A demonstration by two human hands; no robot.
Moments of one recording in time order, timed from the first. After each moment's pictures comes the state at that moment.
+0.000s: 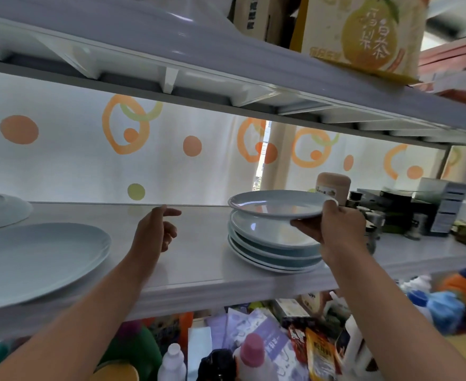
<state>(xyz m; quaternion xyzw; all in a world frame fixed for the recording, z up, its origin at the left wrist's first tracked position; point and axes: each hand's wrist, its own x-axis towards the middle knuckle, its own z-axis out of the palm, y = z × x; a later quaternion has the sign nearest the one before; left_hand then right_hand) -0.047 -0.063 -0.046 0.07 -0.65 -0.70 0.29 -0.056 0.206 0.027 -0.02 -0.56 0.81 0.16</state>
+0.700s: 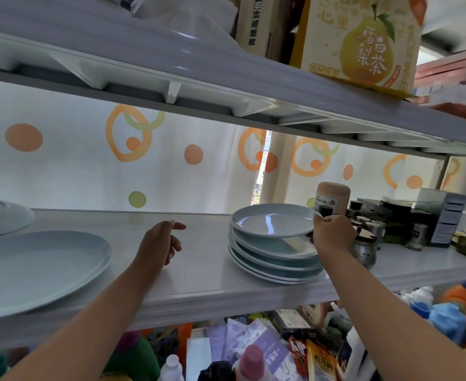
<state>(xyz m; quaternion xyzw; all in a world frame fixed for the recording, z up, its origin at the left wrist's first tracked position) -0.052 -0.060 -0.048 0.10 -0.69 -0.67 0.26 -0.116 0.214 0.010 -0.09 -0.80 0.51 0.31</state>
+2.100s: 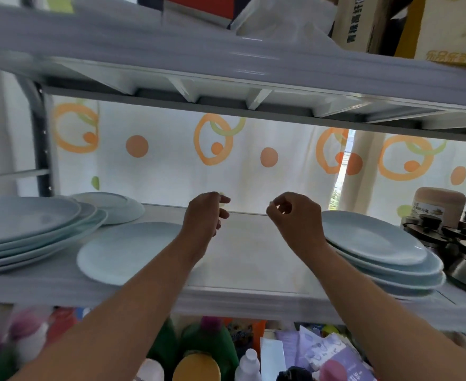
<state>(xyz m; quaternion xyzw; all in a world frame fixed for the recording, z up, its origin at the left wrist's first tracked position) 0.019 -0.097 0.012 0.16 -0.67 -0.65 0.32 -0.060 0.044 0.011 0.31 -0.79 0.41 0.32</state>
